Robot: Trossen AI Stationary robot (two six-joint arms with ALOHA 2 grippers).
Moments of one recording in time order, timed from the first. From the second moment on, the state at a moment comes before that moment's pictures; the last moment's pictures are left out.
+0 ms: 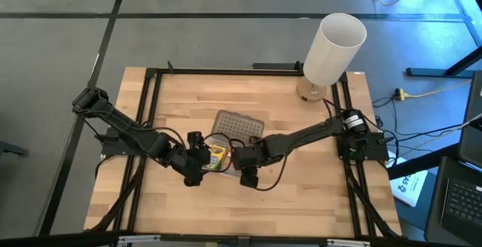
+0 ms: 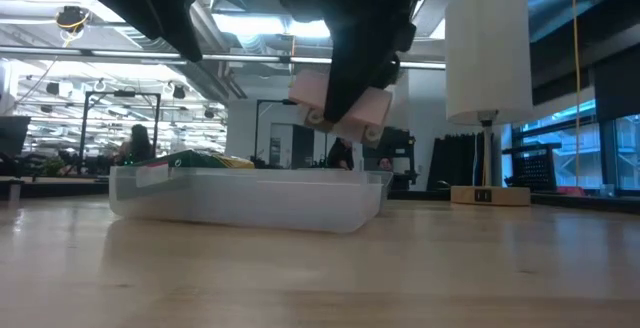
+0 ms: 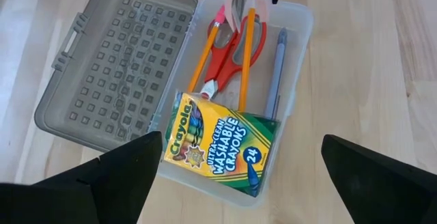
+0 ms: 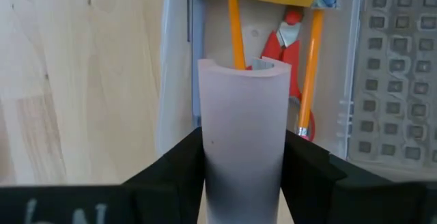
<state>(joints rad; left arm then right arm) -0.50 1.38 1.04 -0.74 -0.44 -0.42 0.27 2.03 1.64 -0.80 0.10 0.44</state>
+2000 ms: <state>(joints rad) -0.50 1.38 1.04 -0.74 -0.44 -0.42 0.24 2.02 1.59 -0.71 0.11 0.39</state>
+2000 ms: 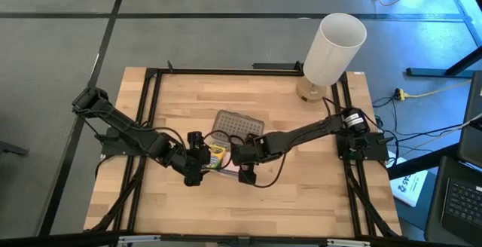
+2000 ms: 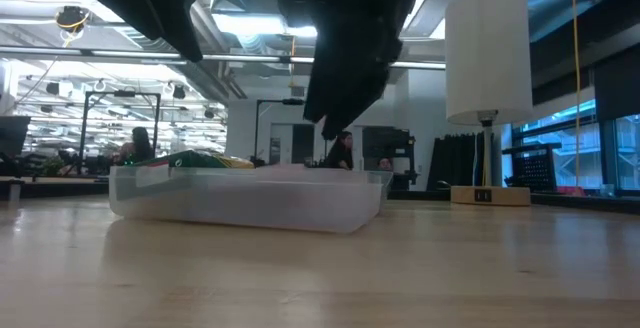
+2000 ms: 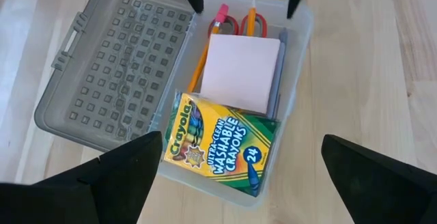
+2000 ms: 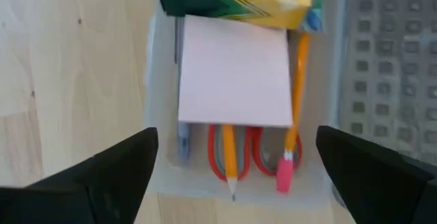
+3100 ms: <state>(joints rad) -0.47 1.38 1.04 -0.75 -0.47 -0.43 0.14 1.88 1.53 -1.18 0.23 0.51</state>
